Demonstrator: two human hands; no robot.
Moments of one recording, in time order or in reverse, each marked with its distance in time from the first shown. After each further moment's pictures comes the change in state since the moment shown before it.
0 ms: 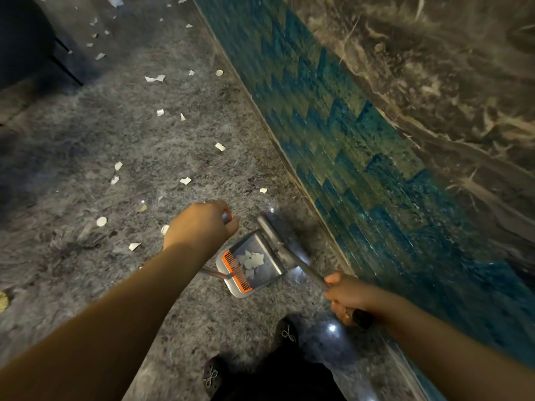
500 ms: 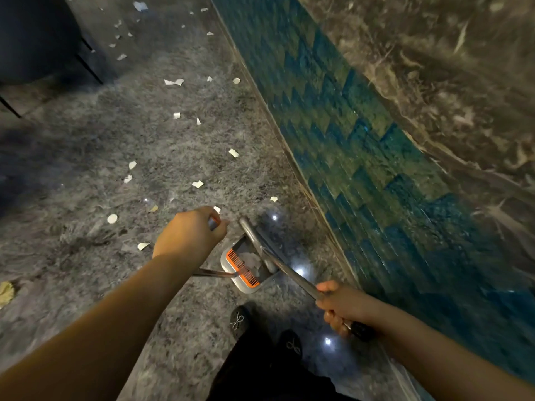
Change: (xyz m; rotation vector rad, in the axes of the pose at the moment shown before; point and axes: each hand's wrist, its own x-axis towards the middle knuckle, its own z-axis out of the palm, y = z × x) left_hand -0.005 -0.066 -0.022 -0.222 0.113 -0.090; right_hand -0.032 -0.049 0.044 0.098 -0.082 -0.021
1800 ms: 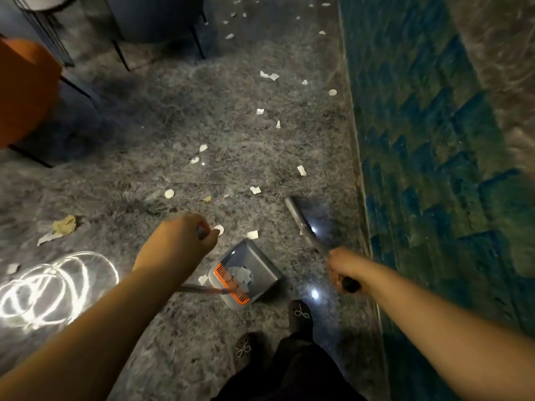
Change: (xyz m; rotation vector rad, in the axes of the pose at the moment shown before) left_hand 0.103 -0.080 -0.082 -0.027 0.105 -0.399; right_hand 0.170 -0.275 0.023 -0.661 0.112 -0.016
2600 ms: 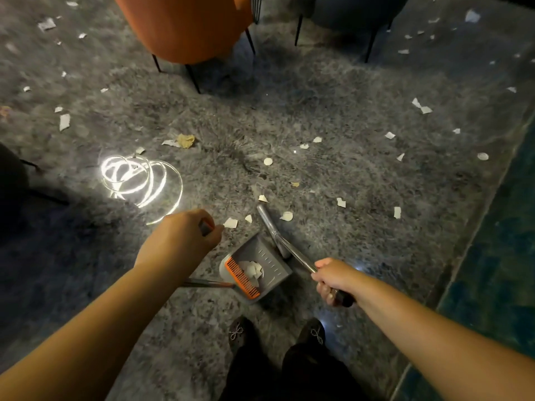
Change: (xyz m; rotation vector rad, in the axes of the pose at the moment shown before) left_hand -0.133 -0.110 -0.027 -0.197 0.225 -0.545; right_hand -0.044 -0.093 0.131 -0.164 -0.425 -0.034
